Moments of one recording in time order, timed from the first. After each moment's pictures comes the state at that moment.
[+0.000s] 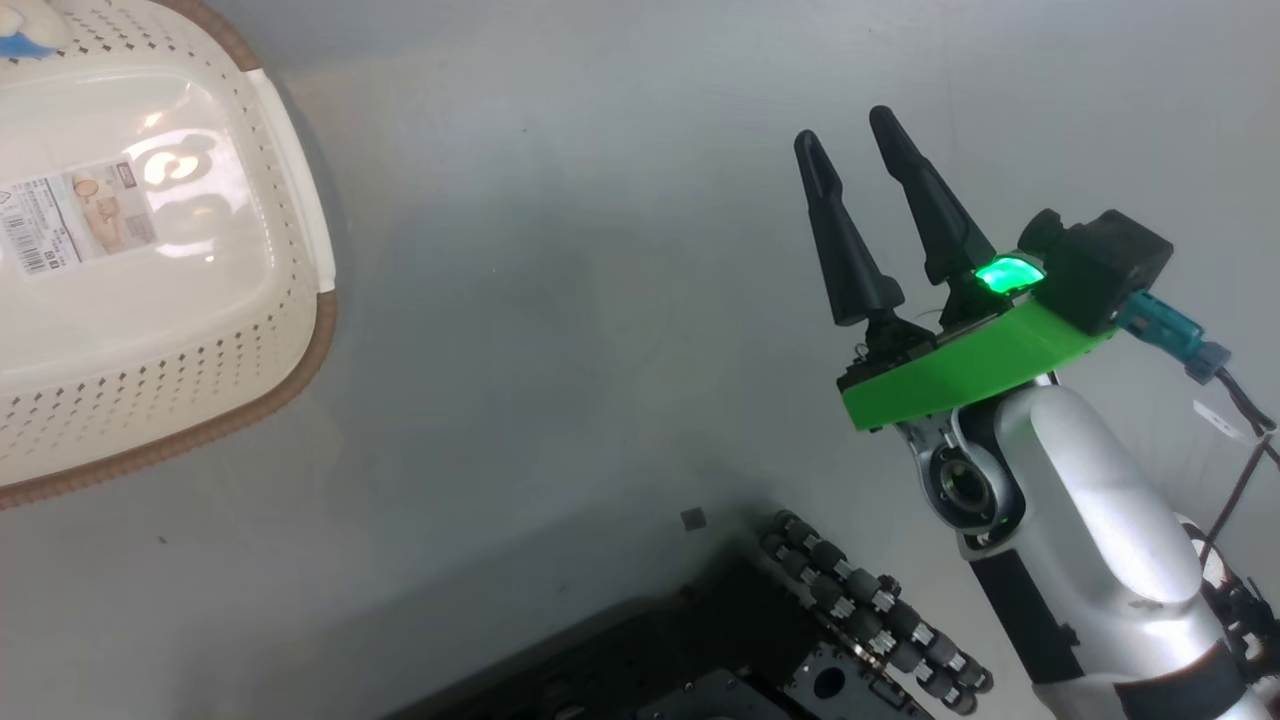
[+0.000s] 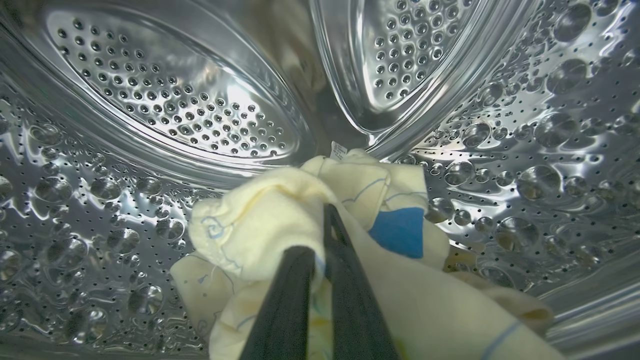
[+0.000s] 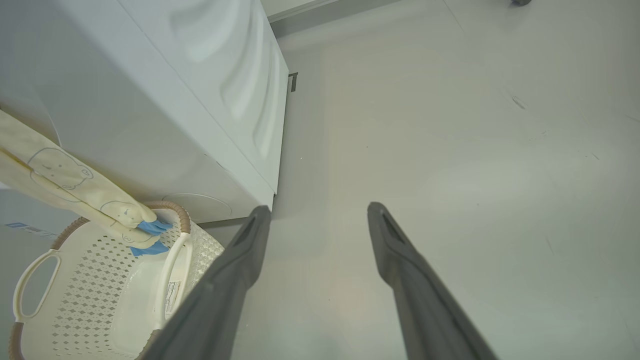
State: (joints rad) left arm -1.87 0.65 -0.57 1.17 -0.23 -0.13 -0.16; right arm -0.49 -0.05 0.36 0.14 0.50 0.13 -0.26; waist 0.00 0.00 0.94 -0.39
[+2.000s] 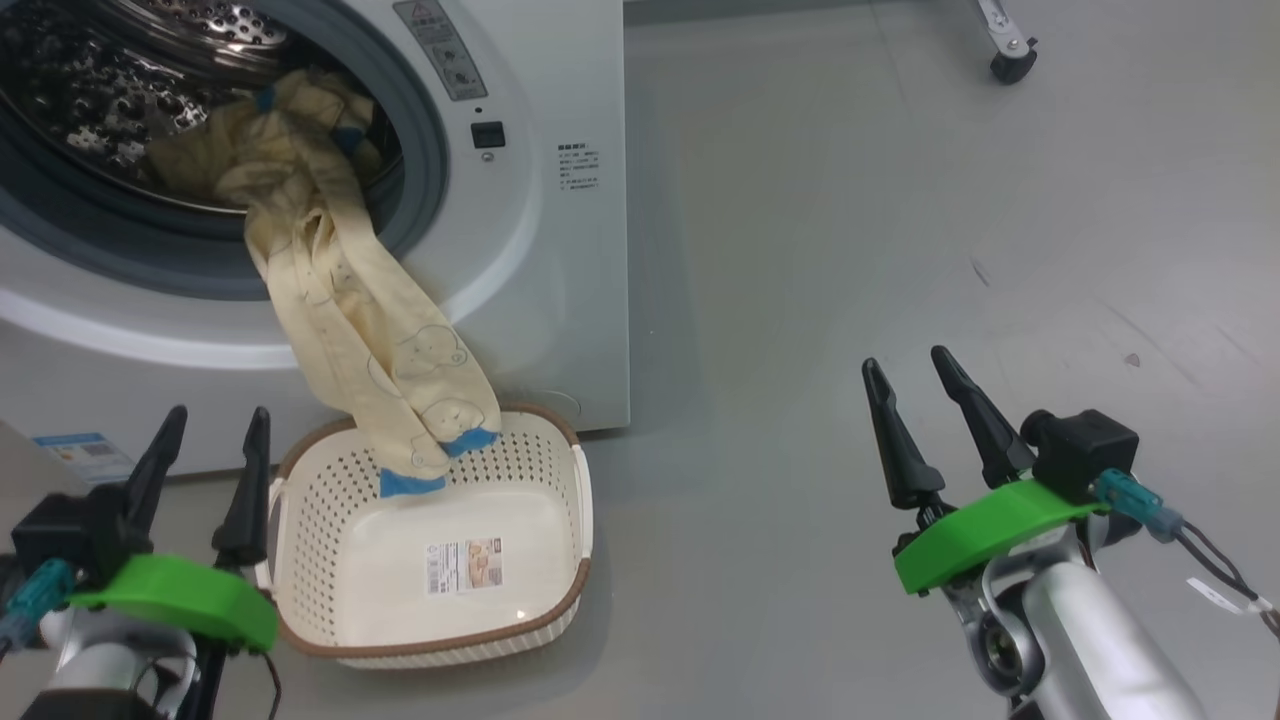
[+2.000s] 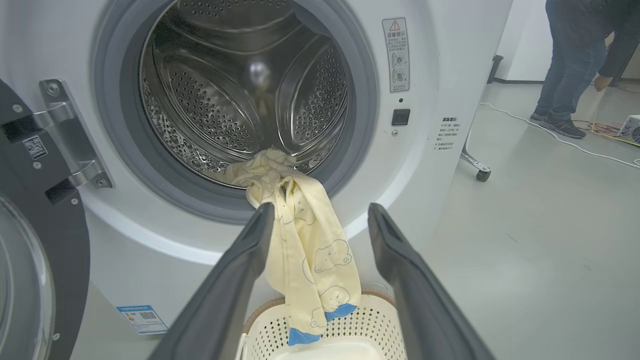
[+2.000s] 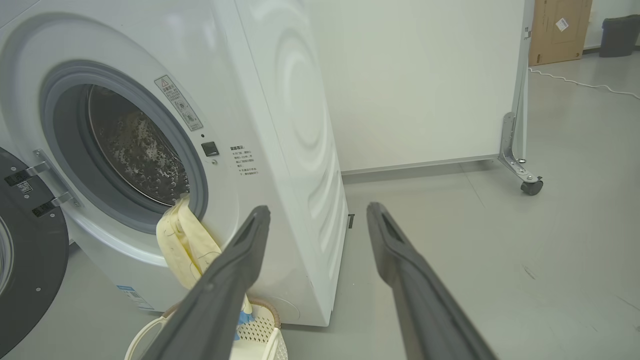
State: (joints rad) left arm -0.29 0.49 -0.38 0.28 -0.59 0.06 -0.25; right arm -0.22 -0.05 0.23 0.29 0.32 0.13 -0.26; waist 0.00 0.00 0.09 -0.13
